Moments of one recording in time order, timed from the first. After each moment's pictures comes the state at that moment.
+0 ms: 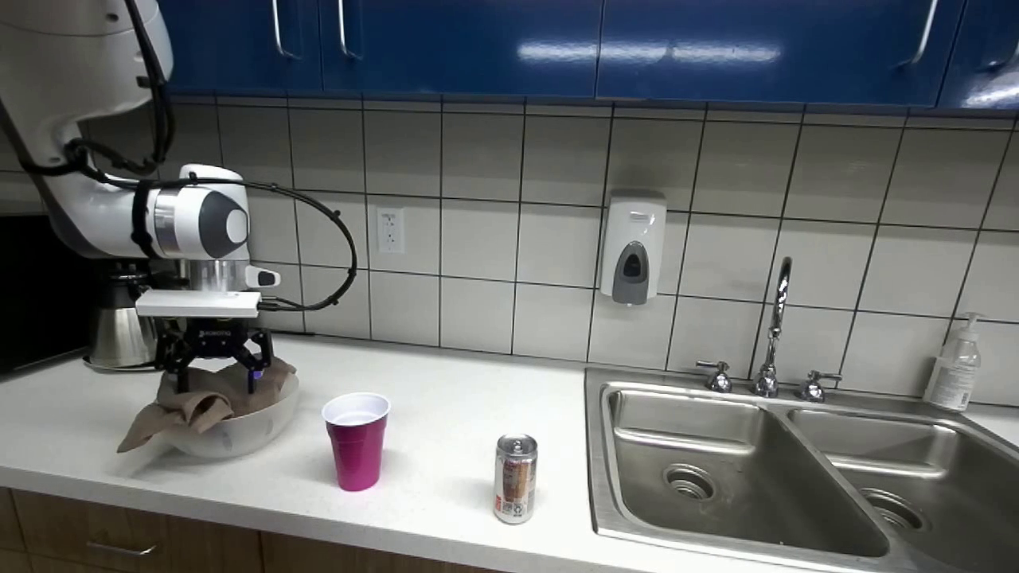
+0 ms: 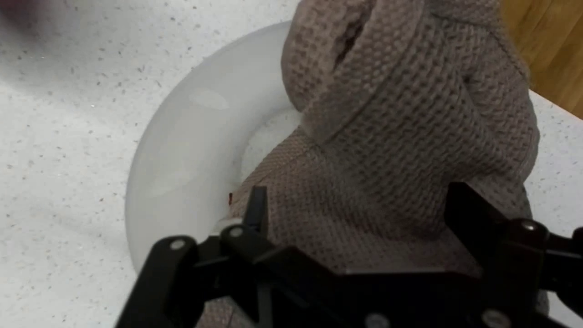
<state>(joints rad) 0.20 0.32 0.19 -2.09 -0.02 2.33 -0.11</state>
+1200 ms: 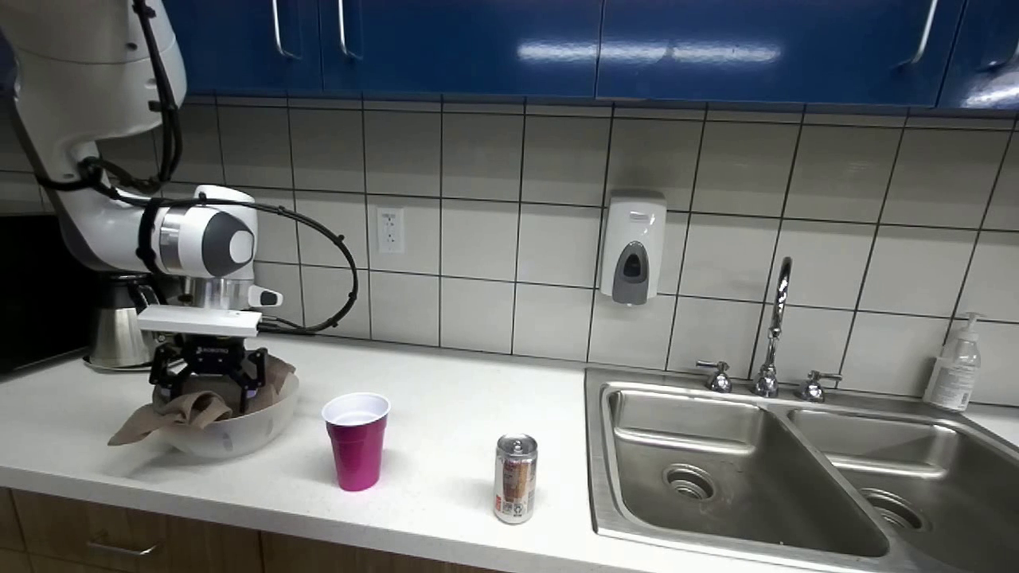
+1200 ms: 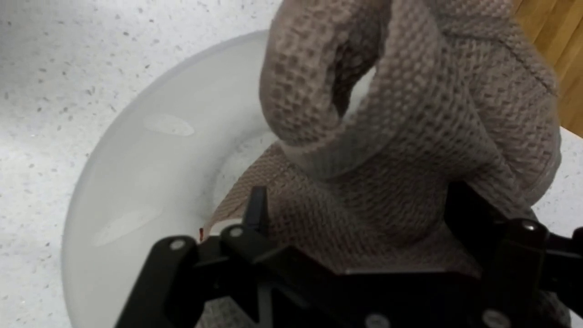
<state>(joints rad) 0.19 0.37 0.20 -2.08 0.05 2.32 -0.15</state>
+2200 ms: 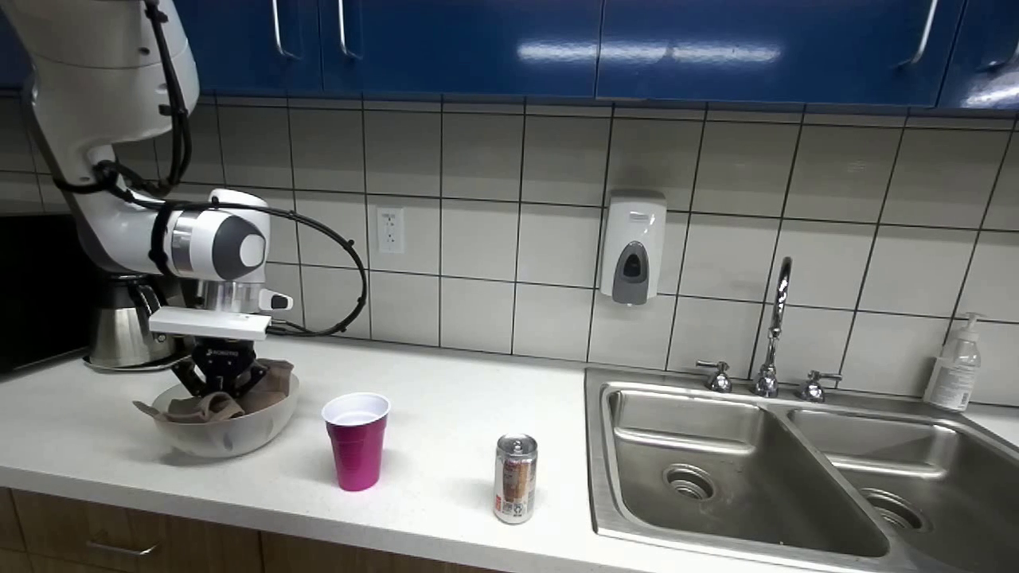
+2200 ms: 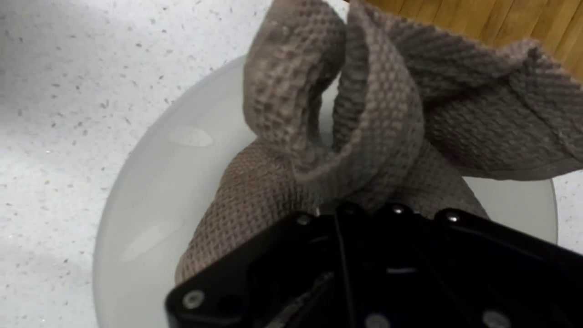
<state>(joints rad) 0.17 0.38 0.20 -2.08 0.07 2.32 -0.16</state>
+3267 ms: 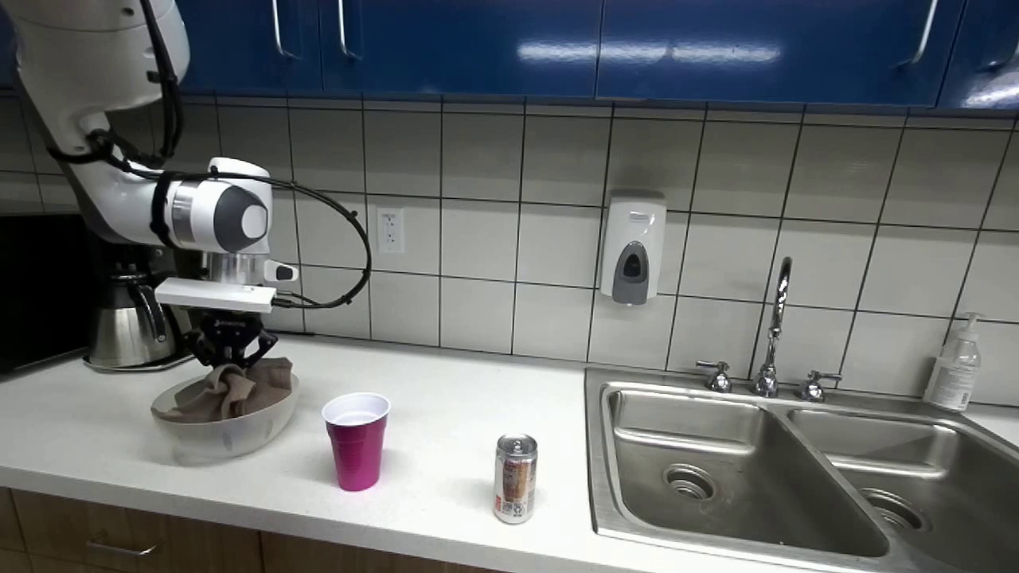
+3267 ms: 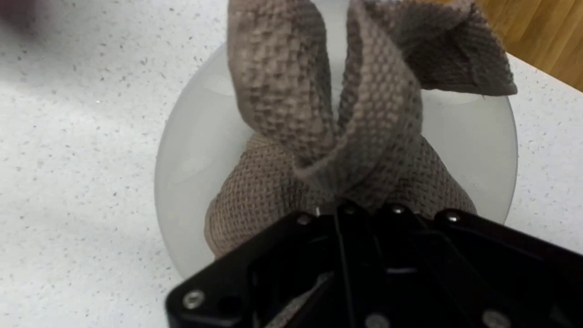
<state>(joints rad) 0.16 0.31 0.19 -2.08 0.07 2.32 -0.16</state>
